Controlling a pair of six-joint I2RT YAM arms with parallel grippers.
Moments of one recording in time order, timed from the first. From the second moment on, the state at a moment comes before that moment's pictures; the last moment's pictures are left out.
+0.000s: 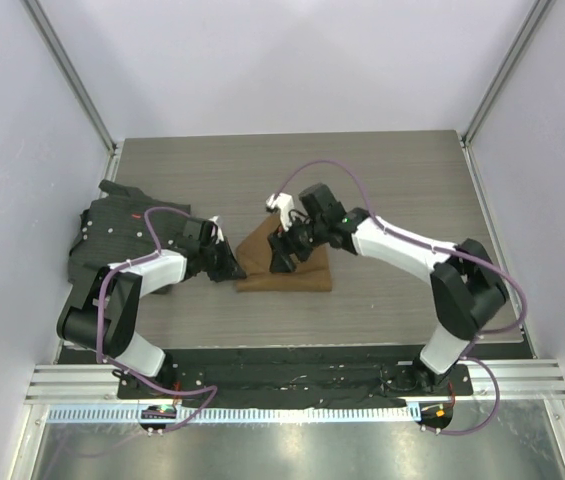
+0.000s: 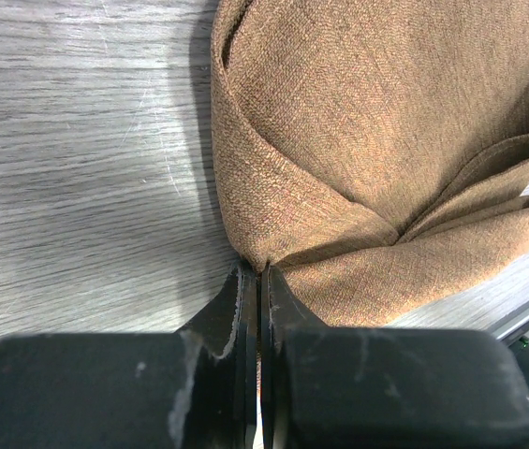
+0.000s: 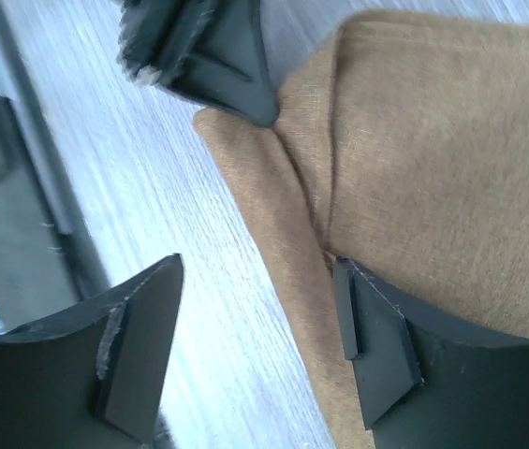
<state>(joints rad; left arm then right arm) -0.33 1.53 0.67 -0.10 0.33 -0.63 0.67 1.72 1.22 -0.34 -0.58 -0.06</state>
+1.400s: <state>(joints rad) -0.33 1.38 0.74 -0.31 0.05 -0.60 0.84 1.94 1.28 -0.41 -0.35 -0.31</state>
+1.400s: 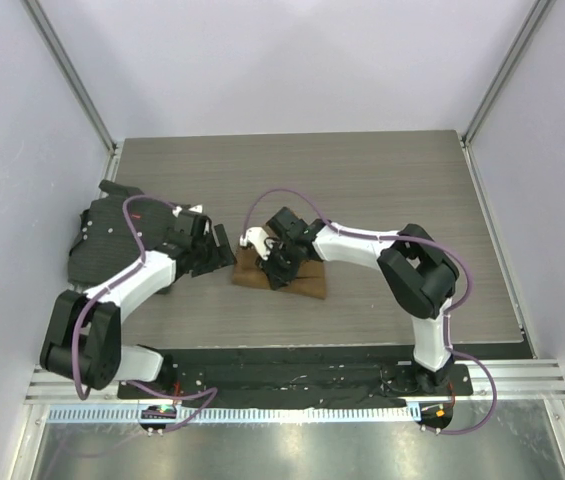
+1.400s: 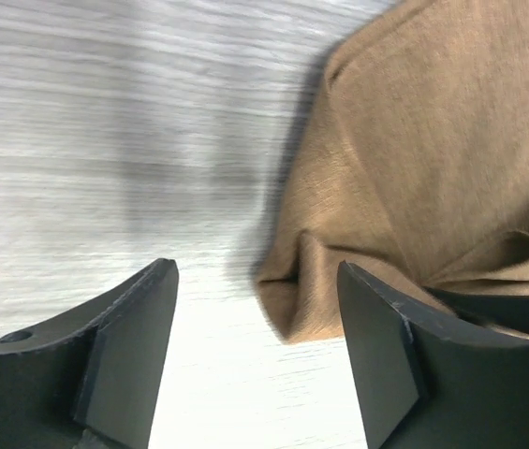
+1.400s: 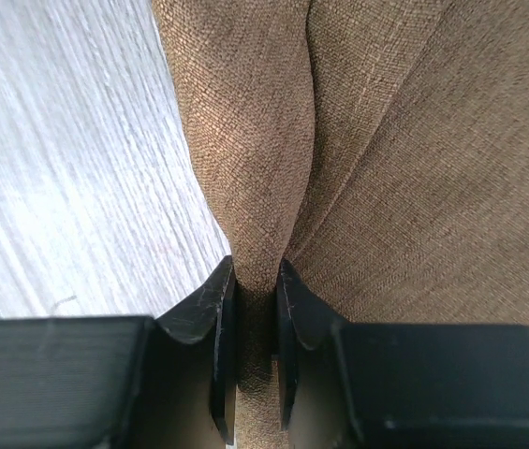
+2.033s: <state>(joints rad) -0.33 1.13 0.47 -0.08 0.13 -0.60 0.62 2.29 1.62 -0.77 -0.95 -0.22</state>
